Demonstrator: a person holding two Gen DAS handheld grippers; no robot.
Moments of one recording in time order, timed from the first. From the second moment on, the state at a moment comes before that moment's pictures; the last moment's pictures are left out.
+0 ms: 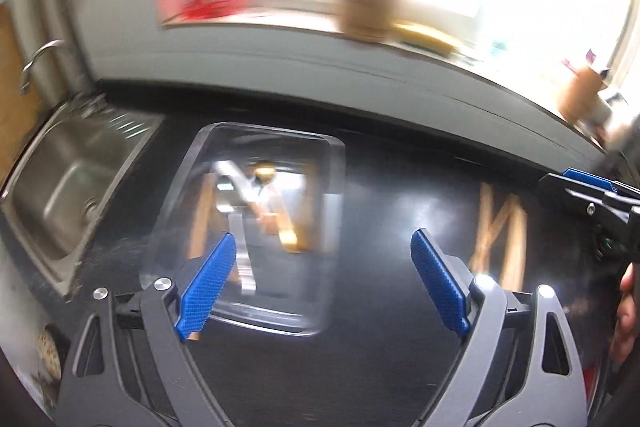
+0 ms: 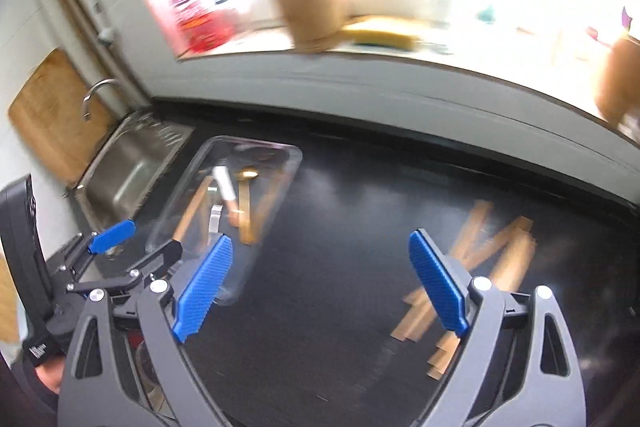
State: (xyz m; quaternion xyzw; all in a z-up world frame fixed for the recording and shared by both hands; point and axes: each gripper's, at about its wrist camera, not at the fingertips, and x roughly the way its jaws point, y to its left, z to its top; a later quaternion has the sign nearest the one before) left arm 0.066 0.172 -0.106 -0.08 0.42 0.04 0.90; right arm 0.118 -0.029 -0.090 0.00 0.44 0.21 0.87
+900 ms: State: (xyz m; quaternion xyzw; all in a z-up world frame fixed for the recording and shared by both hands) left arm 0.100 -0.015 -0.119 0.04 0.43 -0.13 0.89; right arm 0.042 -0.228 -0.128 0.06 0.44 0.02 0.90
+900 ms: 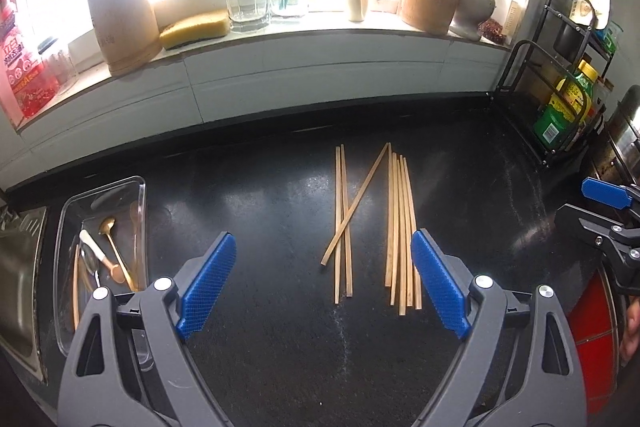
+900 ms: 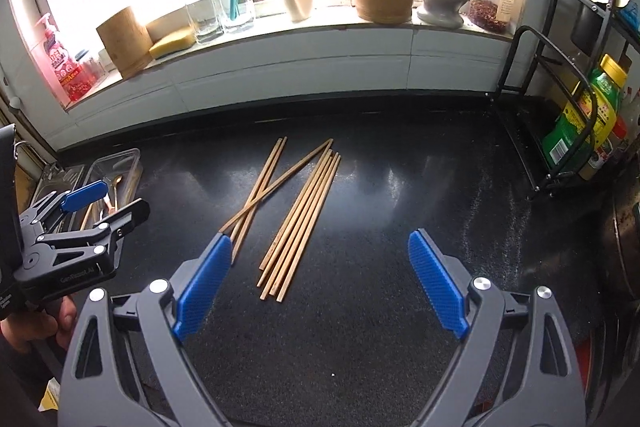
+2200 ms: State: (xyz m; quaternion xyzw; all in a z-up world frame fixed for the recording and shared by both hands) left arm 0.244 -0.034 -0.287 0.12 0.48 -0.18 0.85; right arm 0.185 -0.217 -0.312 0.04 0.57 -0.03 0.82
